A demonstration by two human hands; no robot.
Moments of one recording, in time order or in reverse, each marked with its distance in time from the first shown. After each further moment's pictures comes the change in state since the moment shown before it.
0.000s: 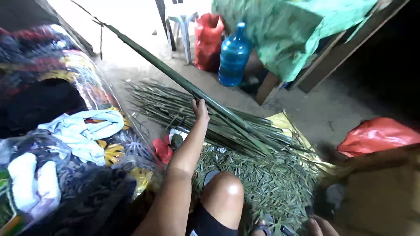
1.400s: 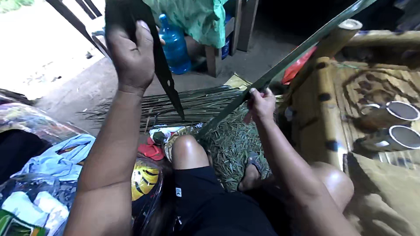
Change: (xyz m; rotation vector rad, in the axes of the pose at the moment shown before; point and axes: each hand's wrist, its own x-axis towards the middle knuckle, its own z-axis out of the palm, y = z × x) left_hand -0.188 0.265 -0.007 0.361 -0.846 1.185; right_hand 0.062 -0.158 0.013 0.878 0.494 -0.226
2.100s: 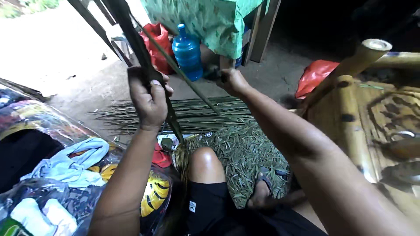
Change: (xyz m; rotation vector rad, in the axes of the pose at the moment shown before) left_hand -0.064 -0.042 -0.026 -0.133 0.142 -0.104; right_hand 0.102 -0.035 0.175 -0.925 -0.733 -0.280
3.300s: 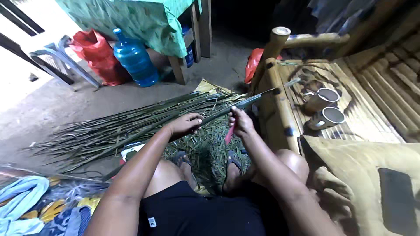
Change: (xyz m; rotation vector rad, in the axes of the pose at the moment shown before) left_hand -0.098 -0.007 0.192 -0.235 -1.368 -0.772; right_hand -0.263 0.130 0.002 1.462 0.568 0.664
